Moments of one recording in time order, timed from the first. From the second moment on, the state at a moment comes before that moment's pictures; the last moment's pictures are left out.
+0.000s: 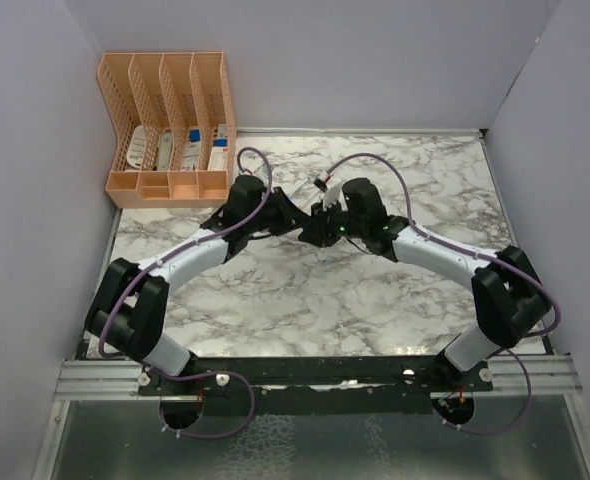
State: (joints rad) left arm -0.51 1.51 0.90 0.16 0.31 -0.96; right arm 0.66 1.61 1.04 0.01 -0.39 0.23
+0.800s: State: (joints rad) left arm -0.27 1.82 1.18 -0.14 0.19 -0.65; right arm 0.66 1.55 1.03 -0.21 -0.01 0.23
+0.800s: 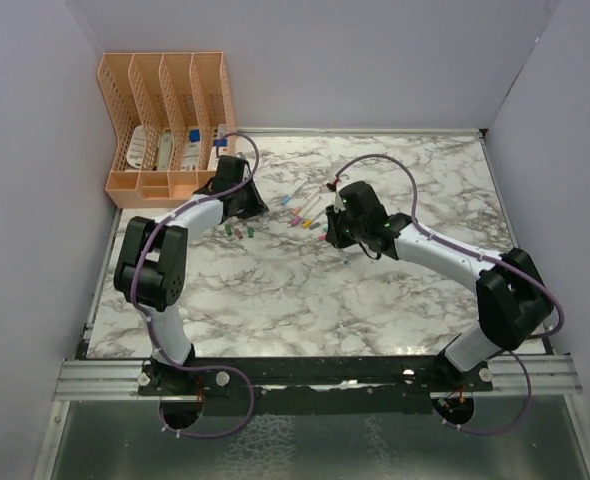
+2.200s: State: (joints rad) left arm -0.33 1.89 1.23 -0.30 0.03 -0.52; right arm 0.33 1.90 1.24 -0.23 0.13 0.23
